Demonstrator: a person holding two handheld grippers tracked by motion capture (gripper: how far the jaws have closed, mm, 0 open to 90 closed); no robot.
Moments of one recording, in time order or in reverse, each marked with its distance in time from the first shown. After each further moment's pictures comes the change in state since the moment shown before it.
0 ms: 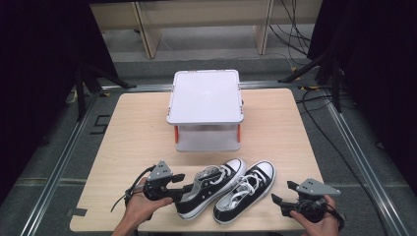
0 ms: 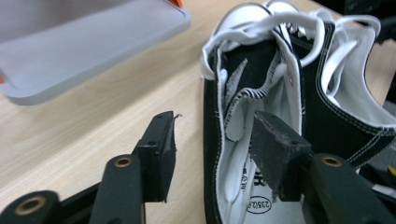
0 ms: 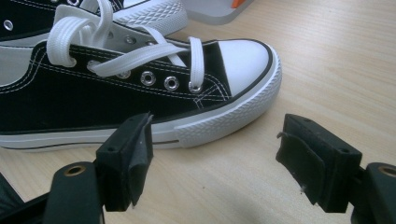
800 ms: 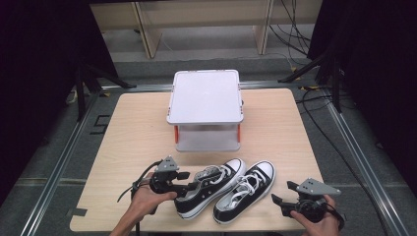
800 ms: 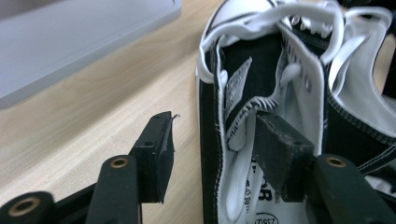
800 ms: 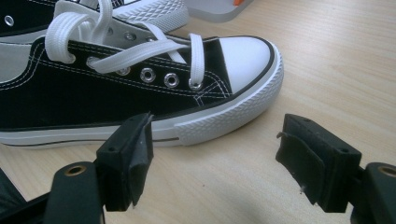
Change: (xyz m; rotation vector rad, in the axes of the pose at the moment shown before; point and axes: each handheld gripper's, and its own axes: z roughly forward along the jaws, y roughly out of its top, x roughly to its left) left arm 0.011 0.008 0.018 0.025 -0.062 -0.037; right arm -0.003 -0.001 0.001 0.000 0.014 -0.016
